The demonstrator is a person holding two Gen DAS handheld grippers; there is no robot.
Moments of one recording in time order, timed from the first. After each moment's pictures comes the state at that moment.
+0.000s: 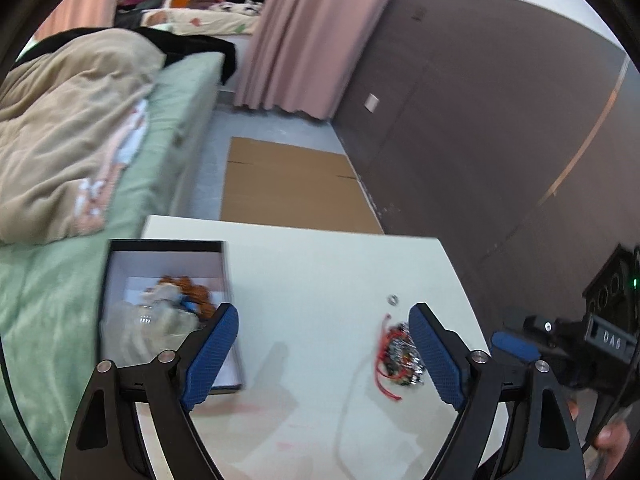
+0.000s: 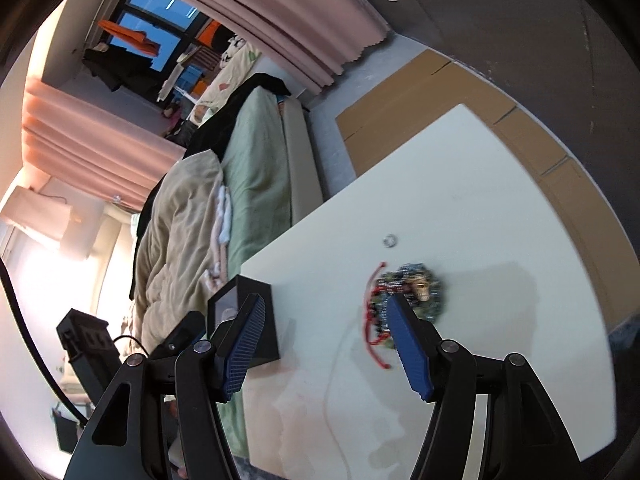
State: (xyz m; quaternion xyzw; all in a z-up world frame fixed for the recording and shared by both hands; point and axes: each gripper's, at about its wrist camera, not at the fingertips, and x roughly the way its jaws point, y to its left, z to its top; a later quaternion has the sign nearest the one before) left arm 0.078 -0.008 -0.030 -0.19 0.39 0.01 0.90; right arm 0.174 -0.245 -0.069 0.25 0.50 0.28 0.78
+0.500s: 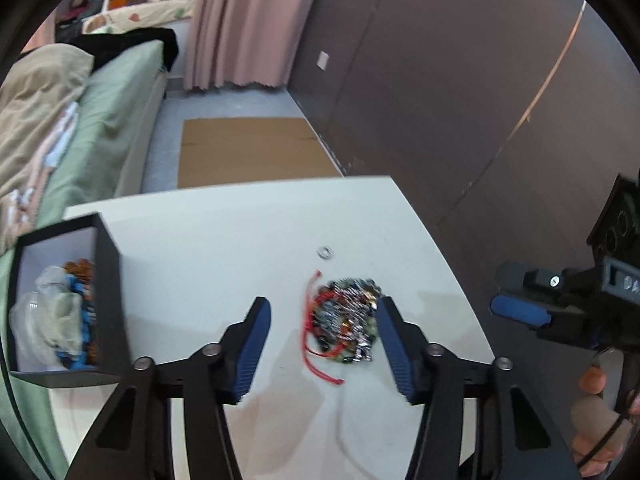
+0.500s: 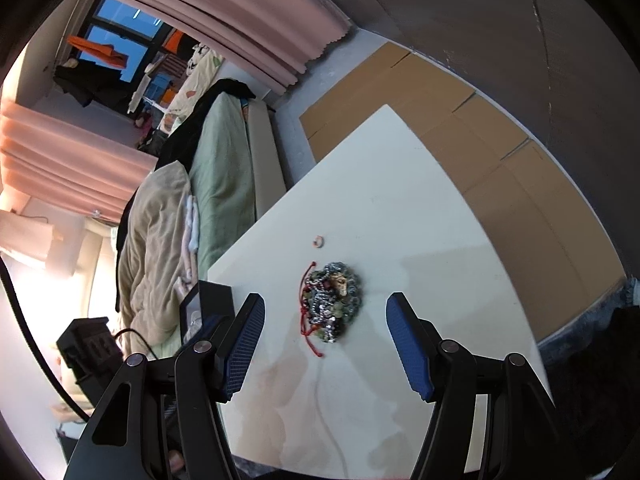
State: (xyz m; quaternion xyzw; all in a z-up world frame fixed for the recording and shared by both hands) left arm 0.105 -0.090 -0.061 -0.13 0.44 -0.06 0.89; right arm 0.179 -0.298 -0.082 0.27 0.53 0.24 0.77
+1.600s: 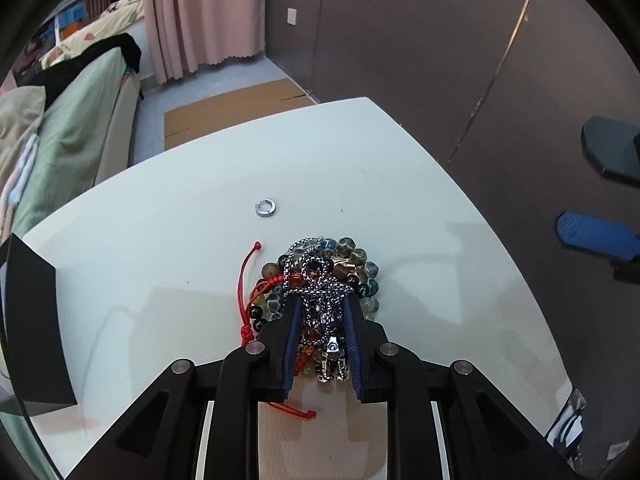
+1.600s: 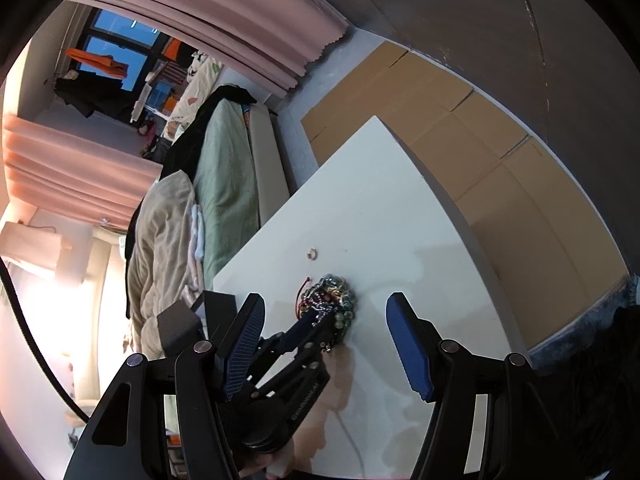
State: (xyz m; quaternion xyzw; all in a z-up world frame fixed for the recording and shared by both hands) left arm 0.139 -0.158 -0.115 -0.03 0.50 -0.05 0.86; right arm 0.190 -0.315 -0.080 0.28 0.53 0.25 0.76
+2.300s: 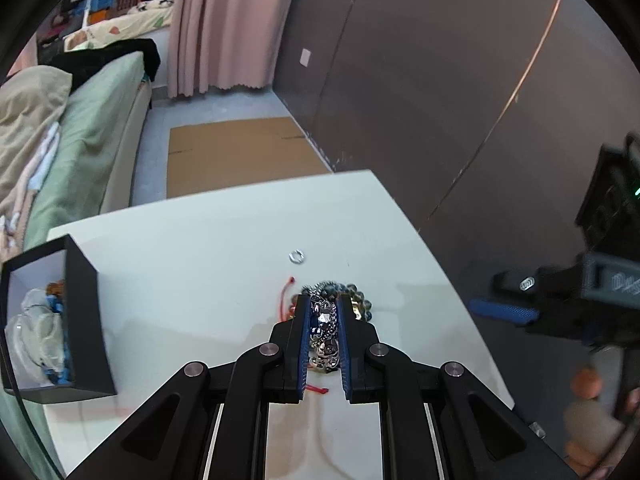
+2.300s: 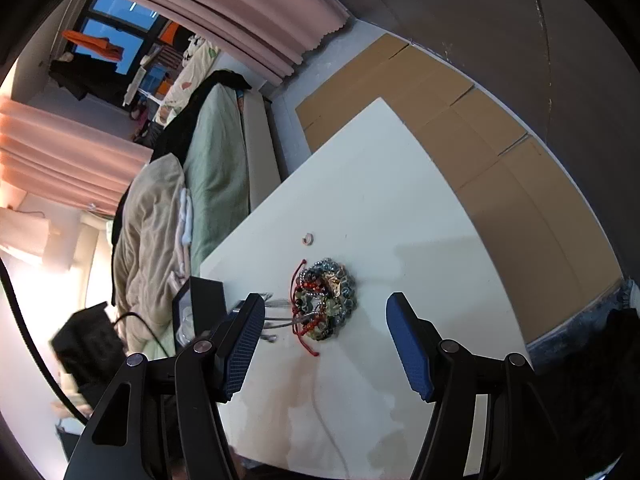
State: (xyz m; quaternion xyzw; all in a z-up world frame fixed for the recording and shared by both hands) left arm 0.110 -0.111 -0.054 -0.11 0.43 -0.07 0.89; right arm 0.188 -0.297 -0.089 0.25 0.54 0.24 0.76
